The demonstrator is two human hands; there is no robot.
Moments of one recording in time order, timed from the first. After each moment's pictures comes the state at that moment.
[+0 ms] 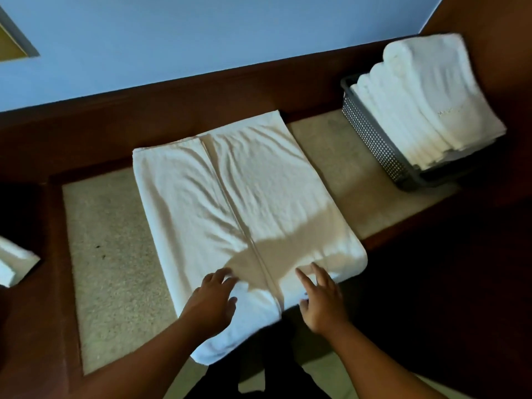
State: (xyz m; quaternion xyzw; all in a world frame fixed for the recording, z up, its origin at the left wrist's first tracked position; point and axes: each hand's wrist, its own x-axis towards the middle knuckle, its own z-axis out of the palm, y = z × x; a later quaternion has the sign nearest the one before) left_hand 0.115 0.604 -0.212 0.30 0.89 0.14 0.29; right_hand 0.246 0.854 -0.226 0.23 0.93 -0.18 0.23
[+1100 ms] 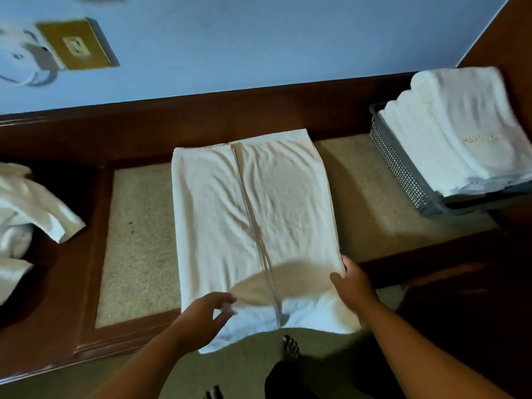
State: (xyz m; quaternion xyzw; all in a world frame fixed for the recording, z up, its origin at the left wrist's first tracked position) left_hand 0.176 0.582 -0.202 0.14 0.88 0.31 0.32; right_hand 0.217 0.937 -0.195 0.32 0.82 -0.46 0.09
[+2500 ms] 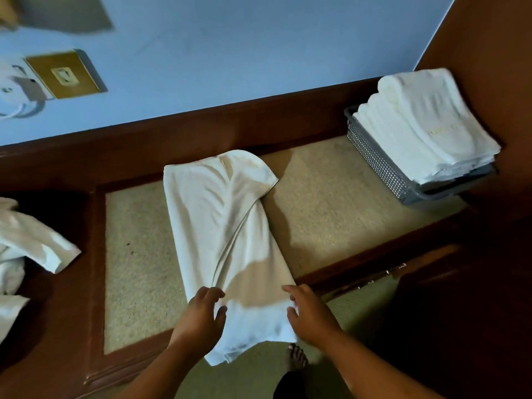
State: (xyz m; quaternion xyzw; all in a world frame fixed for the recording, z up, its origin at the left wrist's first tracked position) left_hand 0.175 0.560 -0.197 0.15 0.93 0.27 0.18; right_hand 0.262 0.817 -0.201 0.17 0.90 -0.36 0.17
